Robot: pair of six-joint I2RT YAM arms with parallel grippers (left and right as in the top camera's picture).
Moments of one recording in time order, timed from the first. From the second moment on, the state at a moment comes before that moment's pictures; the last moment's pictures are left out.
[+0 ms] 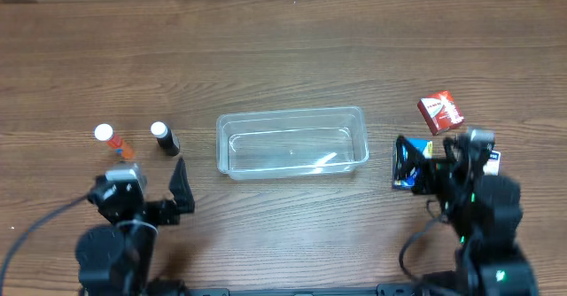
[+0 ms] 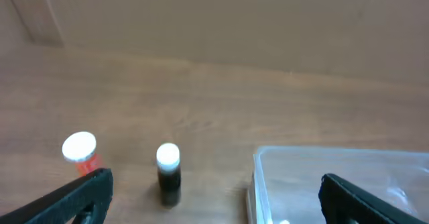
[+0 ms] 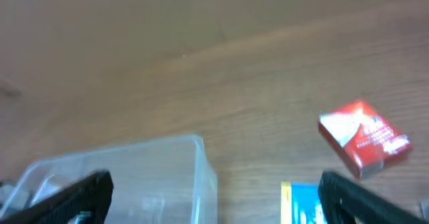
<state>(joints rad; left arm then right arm) 0.03 0.35 0.64 -0.59 0.03 -0.12 0.09 0.62 0.64 -0.45 -0.11 0.31</state>
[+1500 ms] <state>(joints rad) 0.07 1.85 1.41 -1.05 -0.04 -0.13 0.09 1.30 1.25 -1.02 -0.06 0.23</state>
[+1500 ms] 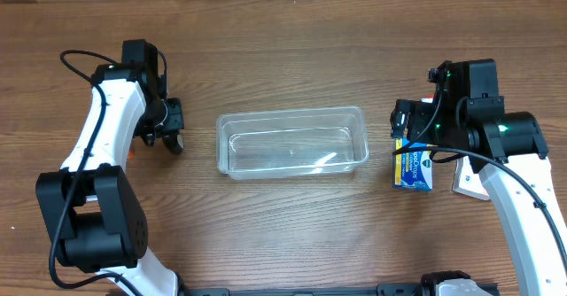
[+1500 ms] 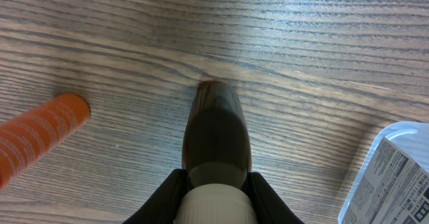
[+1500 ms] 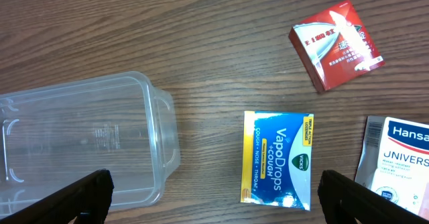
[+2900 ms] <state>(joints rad) -0.35 1.83 1.41 -1.05 -0.06 -0.43 0.09 1.30 1.25 -1.03 -0.06 0.23</state>
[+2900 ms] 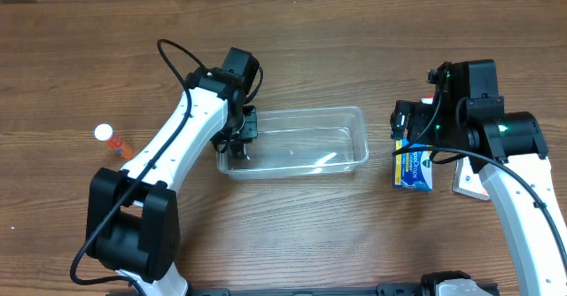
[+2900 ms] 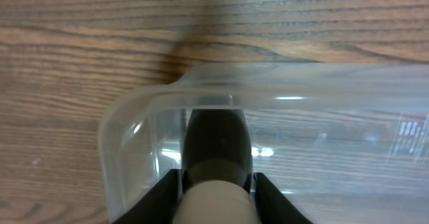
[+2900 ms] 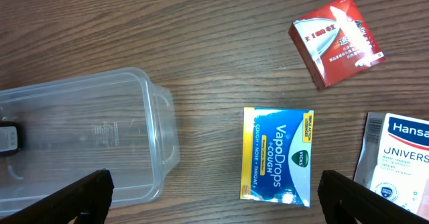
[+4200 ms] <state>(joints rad) 0.36 1.89 1.57 -1.23 -0.06 -0.23 0.09 1.30 1.25 -1.03 -0.06 0.23</state>
